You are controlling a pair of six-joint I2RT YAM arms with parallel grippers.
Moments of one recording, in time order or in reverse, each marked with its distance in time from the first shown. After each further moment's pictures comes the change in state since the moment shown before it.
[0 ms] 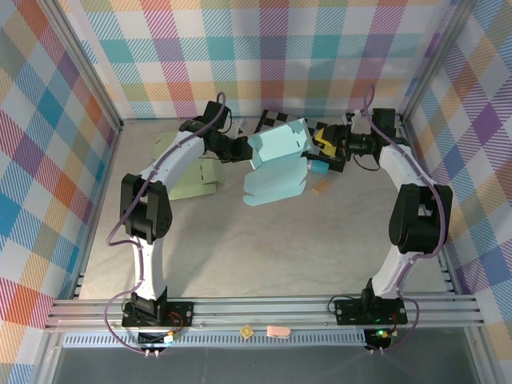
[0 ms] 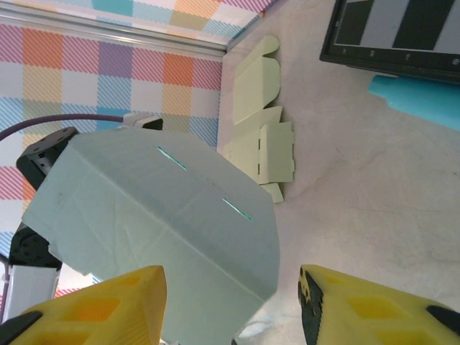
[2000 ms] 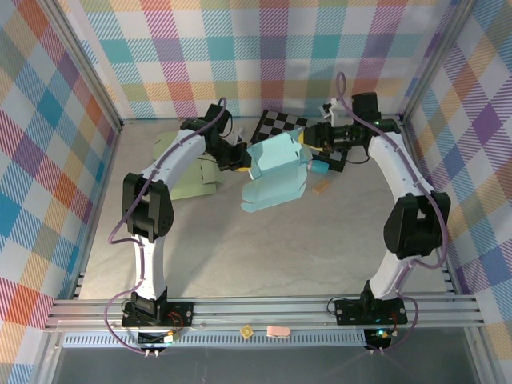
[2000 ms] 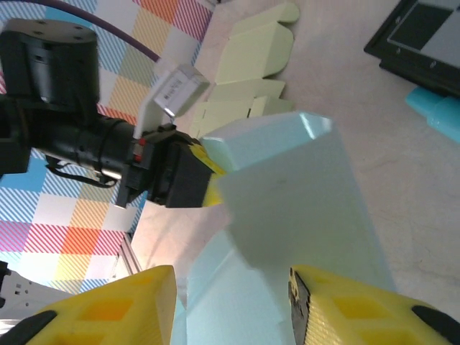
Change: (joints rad) left arm -0.001 0.024 0.048 -0.200 0.037 -0.021; right arm 0.150 -0.064 0.219 -0.401 0.195 -0.418
